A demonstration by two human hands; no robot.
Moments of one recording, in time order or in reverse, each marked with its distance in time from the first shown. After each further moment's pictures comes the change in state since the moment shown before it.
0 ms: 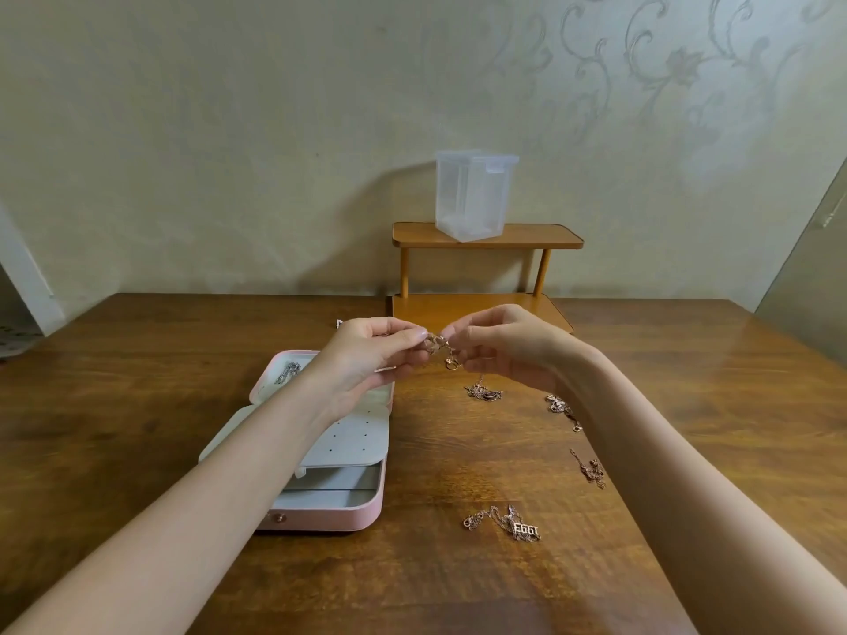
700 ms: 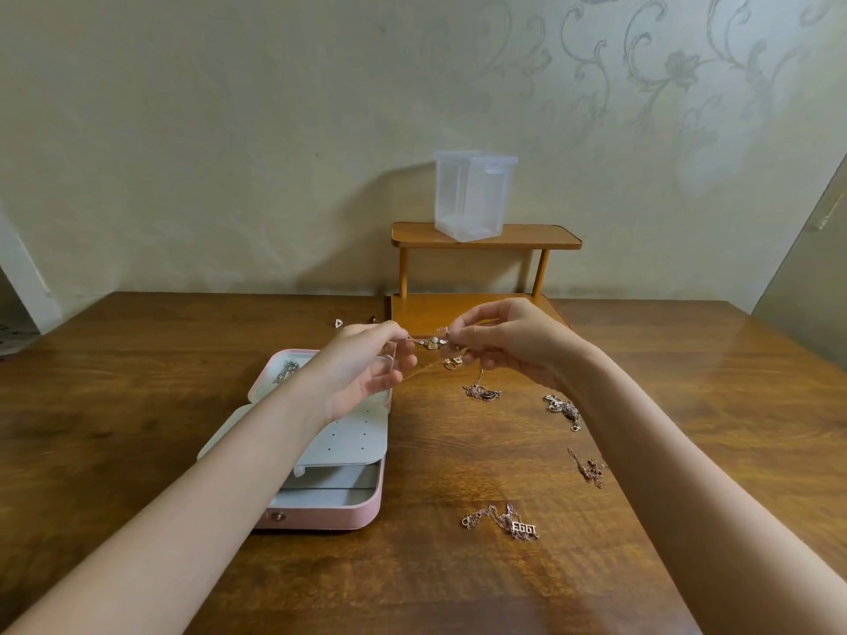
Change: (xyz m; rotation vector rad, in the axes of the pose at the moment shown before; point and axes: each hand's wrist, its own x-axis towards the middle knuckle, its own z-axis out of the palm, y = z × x) left_hand 0.000 0.001 -0.001 -0.131 -0.001 -0.129; right_hand -0.004 -0.004 -0.002 -0.056 0.085 -0.034
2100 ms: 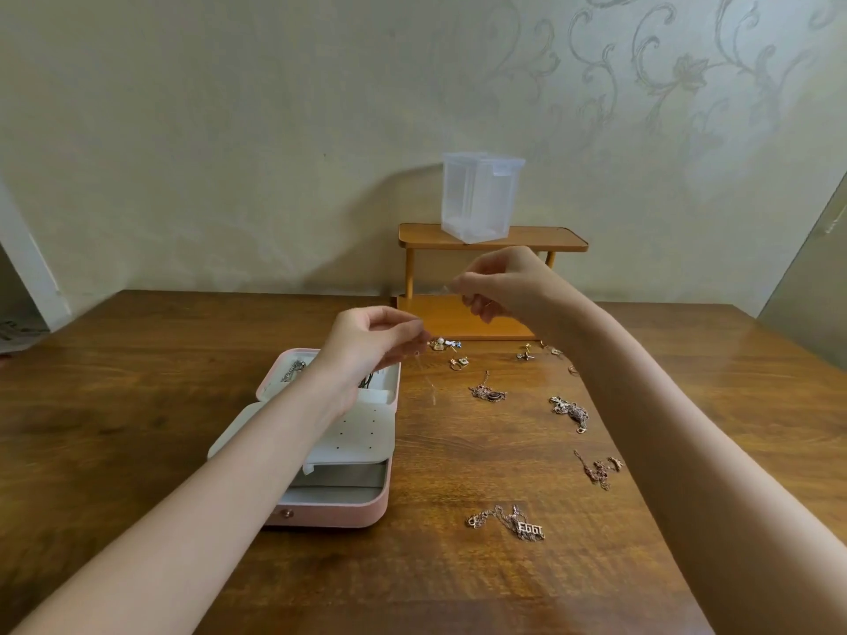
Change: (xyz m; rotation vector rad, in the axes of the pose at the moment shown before) left_hand 0.002 -0.001 -0.005 0.168 0.073 0.256; right_hand 0.007 -0.040 0.008 -0.344 0.172 -0.188
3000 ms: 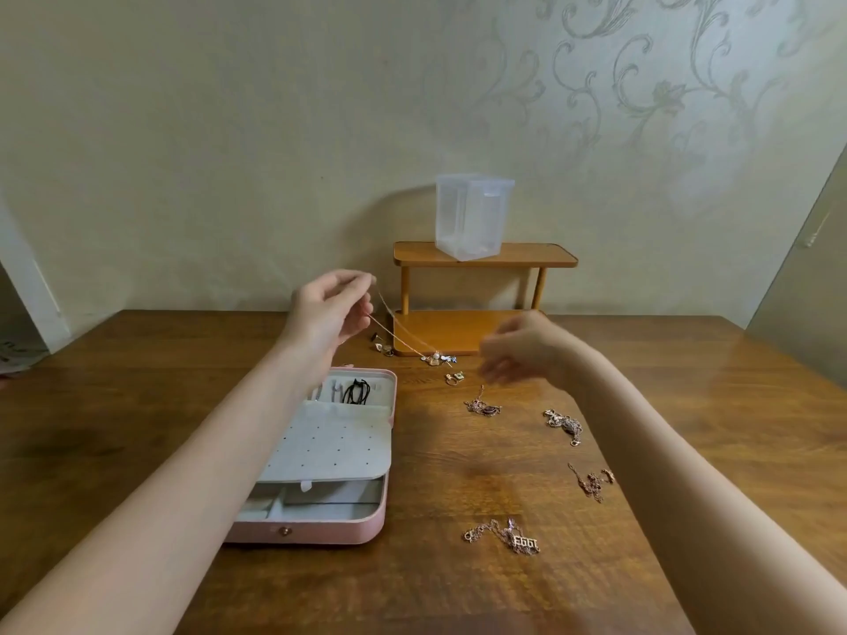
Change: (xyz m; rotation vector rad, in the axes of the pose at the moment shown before) left_hand 0.019 0.029 -0.024 -0.194 0.184 0.089; right_hand -0.002 0.046 -0.008 0.007 -0.032 0.362
